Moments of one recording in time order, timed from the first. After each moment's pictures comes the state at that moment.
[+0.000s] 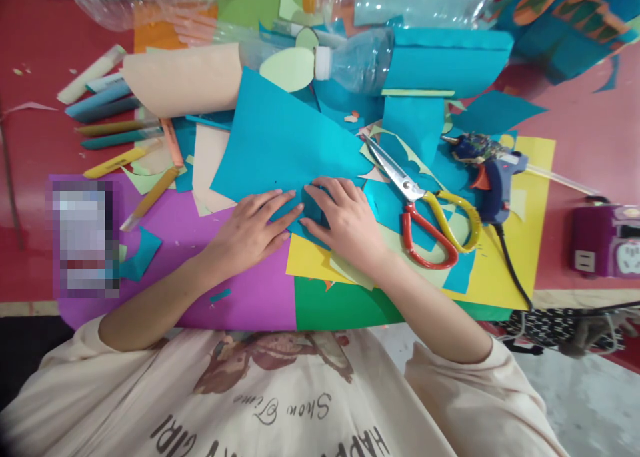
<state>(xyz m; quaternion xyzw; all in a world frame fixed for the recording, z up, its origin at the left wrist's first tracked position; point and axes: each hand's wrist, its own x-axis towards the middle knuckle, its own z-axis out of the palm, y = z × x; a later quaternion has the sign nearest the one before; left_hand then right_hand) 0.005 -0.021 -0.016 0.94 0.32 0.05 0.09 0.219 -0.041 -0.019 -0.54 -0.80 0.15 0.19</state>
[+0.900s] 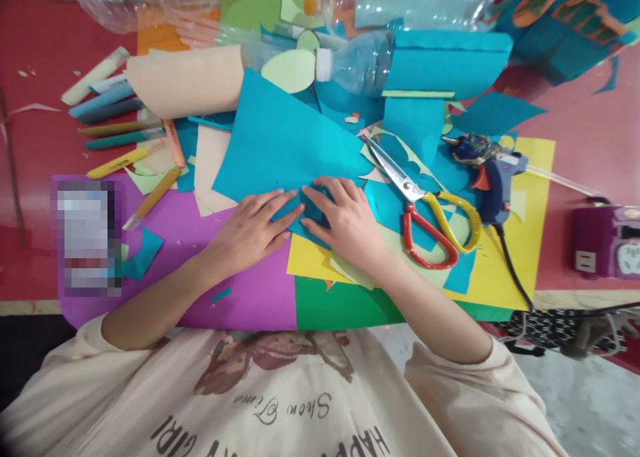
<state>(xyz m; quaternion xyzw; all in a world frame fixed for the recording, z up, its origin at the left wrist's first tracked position) 0.006 -0.019 -0.018 0.95 0.31 0.05 0.08 0.219 -0.040 -0.017 -0.54 -0.81 0.15 0.19</state>
